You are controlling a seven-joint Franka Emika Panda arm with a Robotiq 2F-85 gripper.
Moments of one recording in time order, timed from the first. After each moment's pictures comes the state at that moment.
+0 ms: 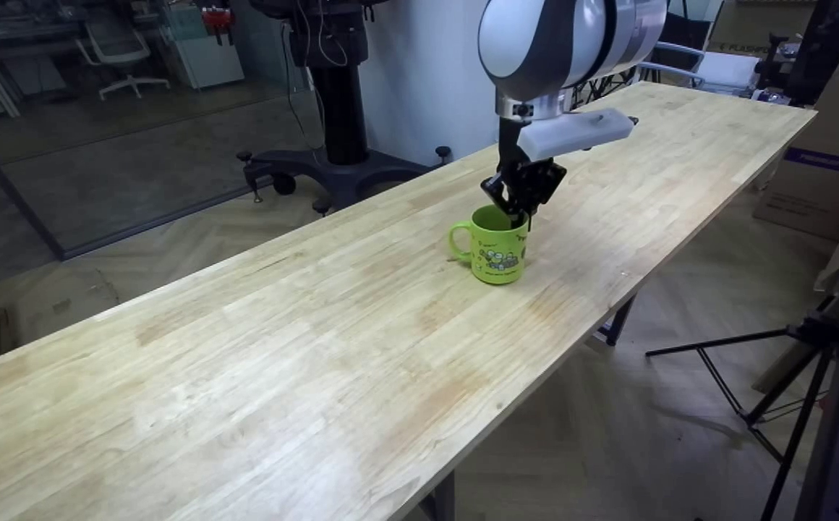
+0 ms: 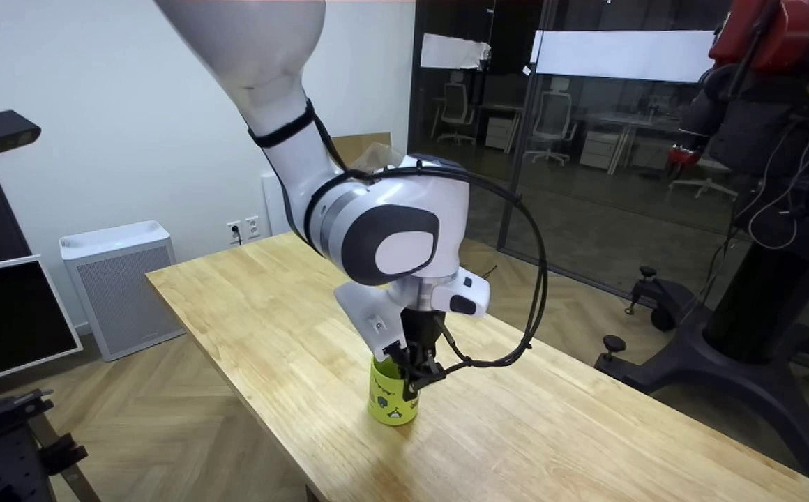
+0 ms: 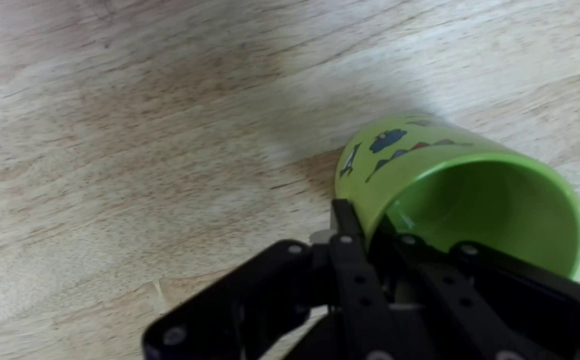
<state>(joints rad) -0.09 0.57 -0.09 -2.12 0.08 2.65 0.14</state>
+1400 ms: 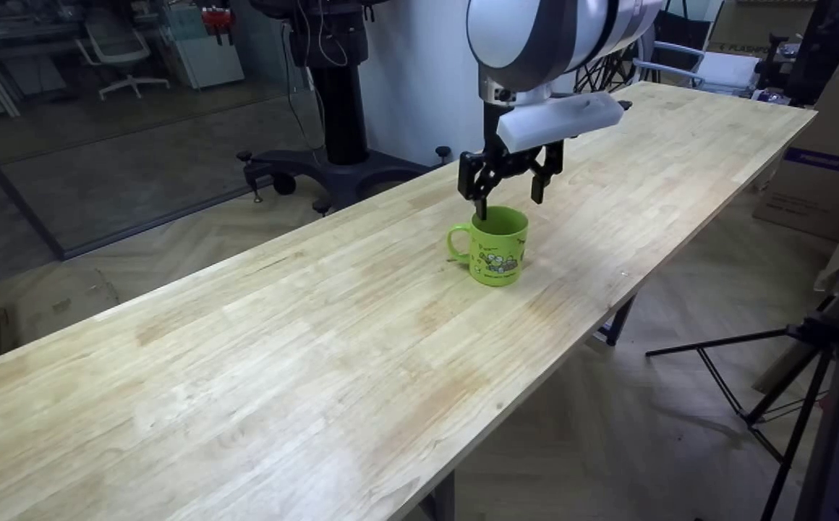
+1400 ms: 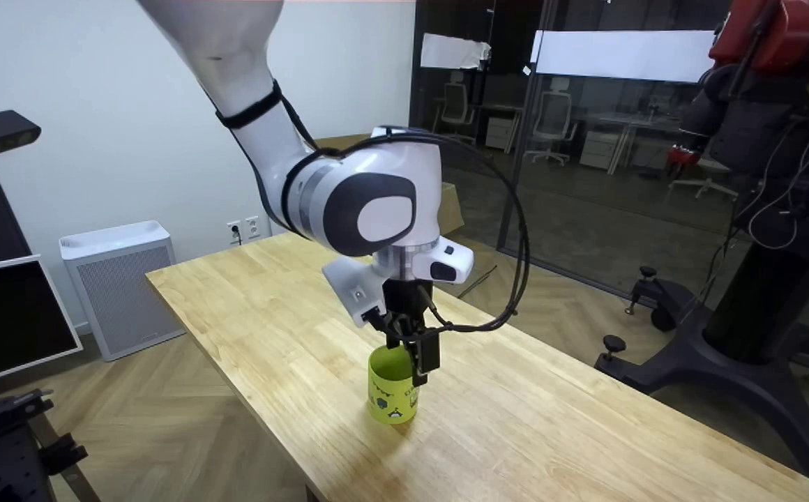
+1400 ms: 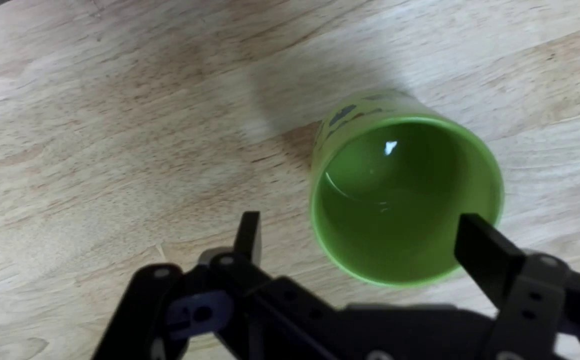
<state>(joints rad) 0.06 0.50 -0.19 -2.17 0.02 2.68 0.30</state>
